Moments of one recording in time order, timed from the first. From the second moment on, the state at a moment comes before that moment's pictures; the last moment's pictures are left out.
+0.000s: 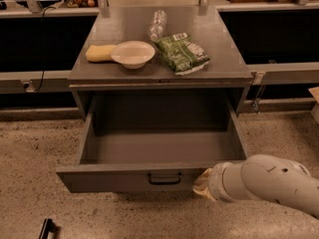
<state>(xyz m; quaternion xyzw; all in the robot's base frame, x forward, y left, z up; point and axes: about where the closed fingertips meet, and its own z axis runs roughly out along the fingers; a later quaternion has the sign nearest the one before) 0.429 -0.127 0.625 -0.57 0.77 0.05 0.28</state>
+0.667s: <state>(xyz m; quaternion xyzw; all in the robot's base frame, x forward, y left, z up) 0.476 -0.136 0.618 -0.56 0.77 0.03 0.30</state>
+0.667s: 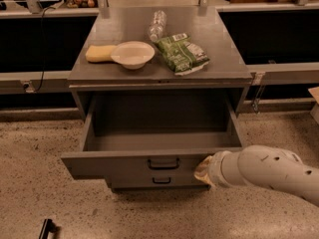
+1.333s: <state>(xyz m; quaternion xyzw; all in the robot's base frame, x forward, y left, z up) 0.556 -0.169 0.620 -0.57 0.76 0.01 0.32</state>
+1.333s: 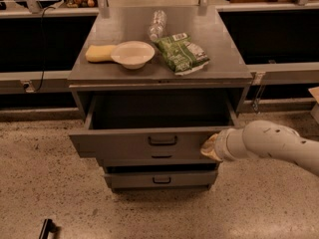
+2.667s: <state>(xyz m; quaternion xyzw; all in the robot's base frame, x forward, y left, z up) 0.676 -0.180 0.625 -0.58 0.72 -0.01 0.37</state>
